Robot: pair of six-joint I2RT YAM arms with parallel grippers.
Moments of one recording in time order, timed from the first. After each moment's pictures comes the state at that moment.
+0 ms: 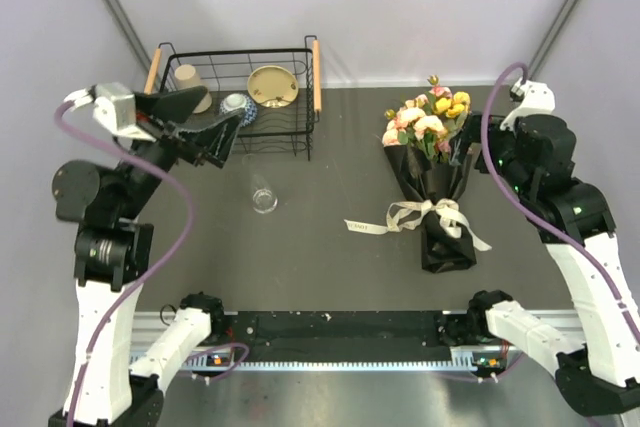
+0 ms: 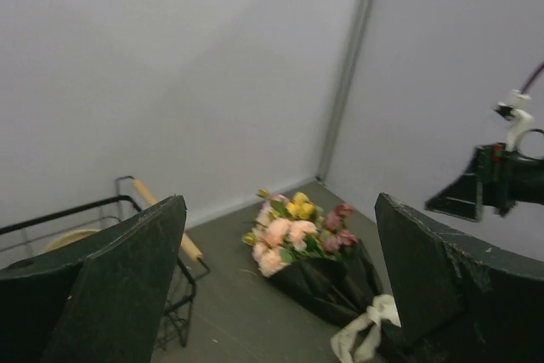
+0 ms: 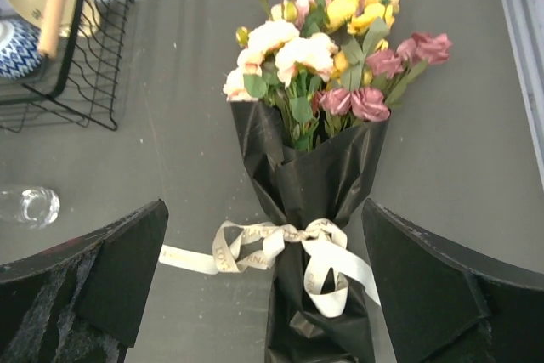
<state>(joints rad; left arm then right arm) -0.16 0.78 1.35 -0.13 0.42 -0.34 0.33 0.92 1.36 -0.81 0.22 0.27</state>
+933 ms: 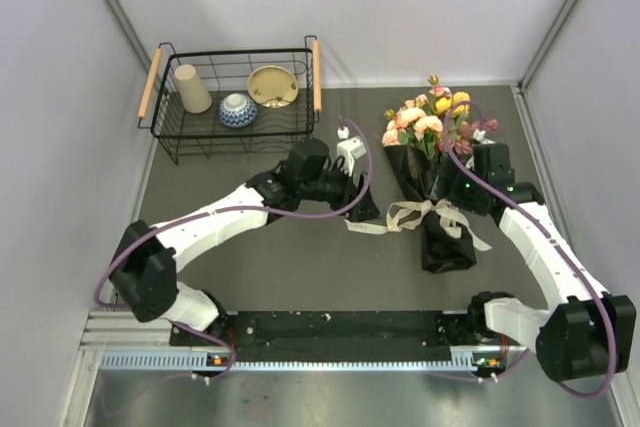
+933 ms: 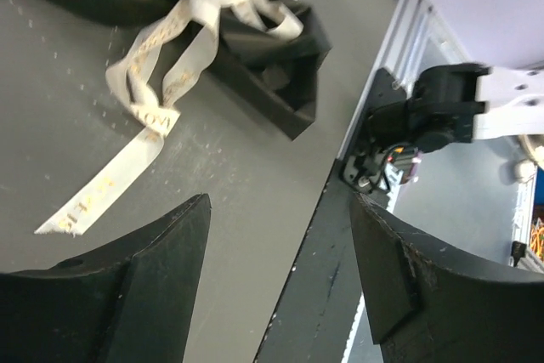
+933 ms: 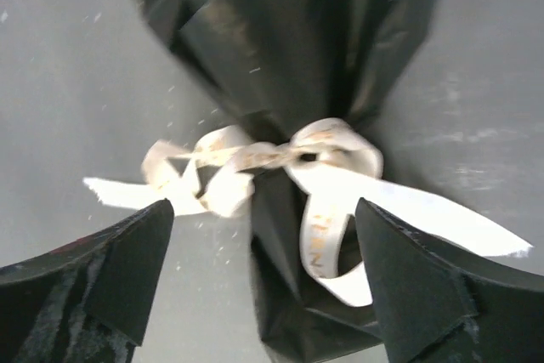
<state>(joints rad) -0.79 1.42 1.10 -0.12 0.56 -0.42 0.09 1.09 0.84 -0.61 -0.05 0.45</state>
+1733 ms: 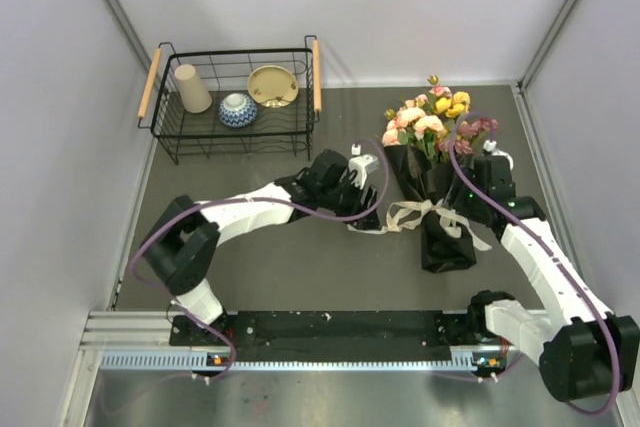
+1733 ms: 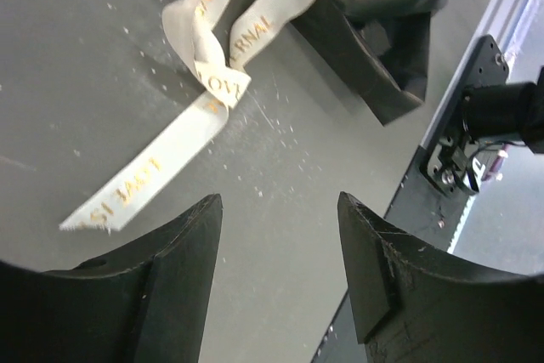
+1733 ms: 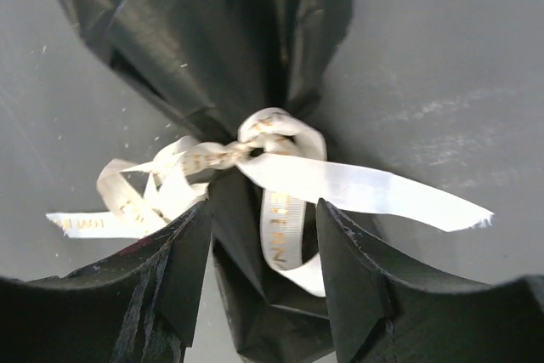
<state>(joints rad) -0.81 1.63 1.04 -0.08 0.47 -0.36 0.19 1.00 0.75 -0.60 0.11 0.52</state>
